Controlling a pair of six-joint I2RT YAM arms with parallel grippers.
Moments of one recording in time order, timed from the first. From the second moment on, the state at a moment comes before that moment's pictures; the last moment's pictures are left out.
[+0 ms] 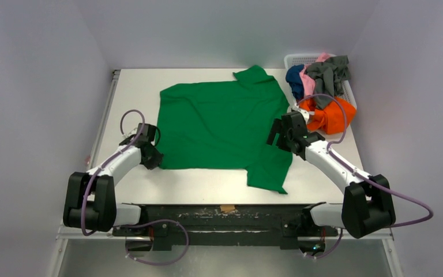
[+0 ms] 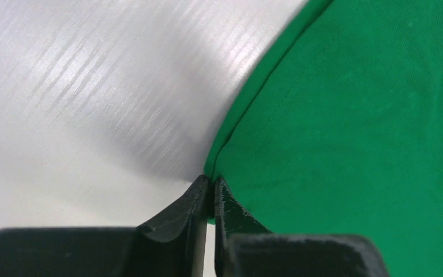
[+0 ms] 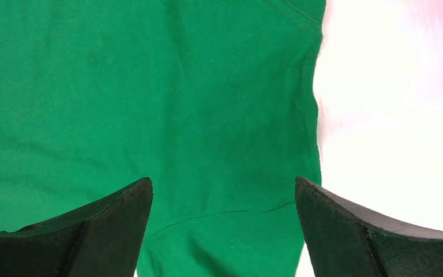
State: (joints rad) left arm -0.12 1.32 0.66 -0.54 -0.19 -0.89; right arm 0.33 1.29 0.81 -0.42 0.24 0.60
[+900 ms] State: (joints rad) left arm -0.13 1.06 0.54 -0.52 -0.19 -0.85; right arm 0.63 1.26 0.63 -0.76 0.22 0.76
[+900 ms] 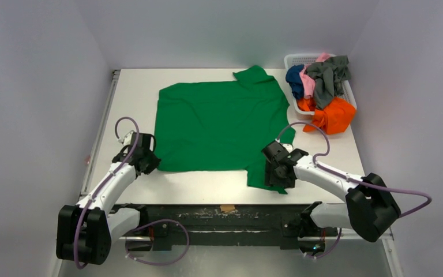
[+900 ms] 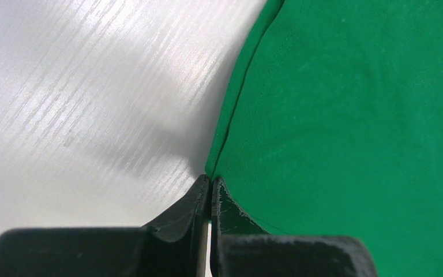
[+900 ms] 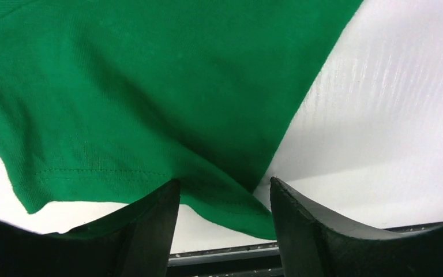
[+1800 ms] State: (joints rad) left arm -0.12 0.72 0.48 -0.73 -0.24 -0.88; right arm 0.84 1.06 0.76 -1.01 0.14 0.82
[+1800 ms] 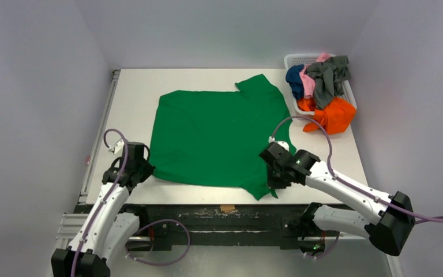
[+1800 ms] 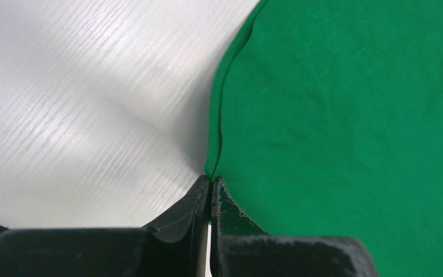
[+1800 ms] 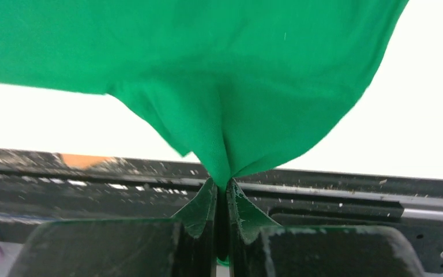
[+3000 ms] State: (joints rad) left arm 0.01 1.69 1.19 -0.57 -0.21 -0.86; right arm 0.26 2.00 1.54 -0.68 0.17 0.51
